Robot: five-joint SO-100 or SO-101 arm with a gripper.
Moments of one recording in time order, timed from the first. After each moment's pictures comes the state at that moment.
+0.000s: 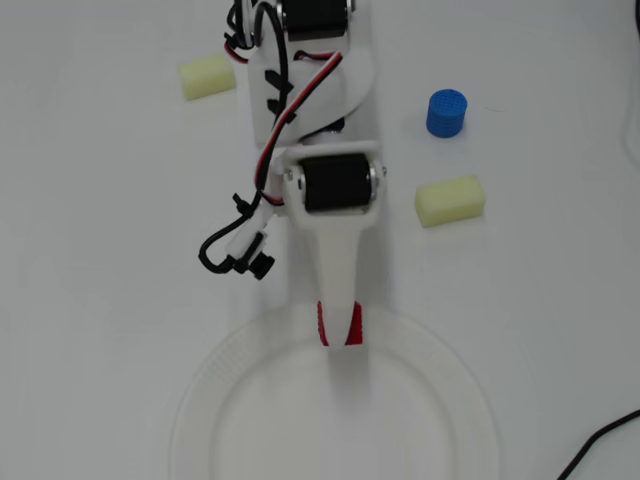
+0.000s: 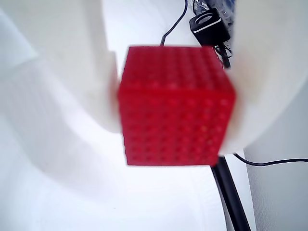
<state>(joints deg) -1.2 87.3 115.3 -1.6 -8.2</state>
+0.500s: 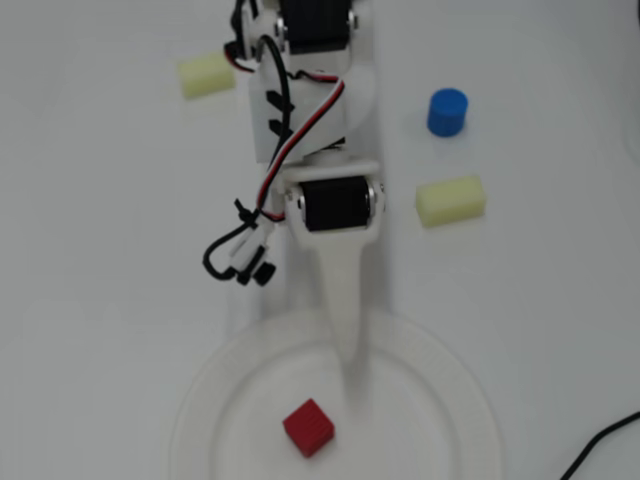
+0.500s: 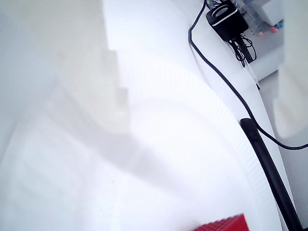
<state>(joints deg) -1.1 86.0 110.8 11.1 -7.3</state>
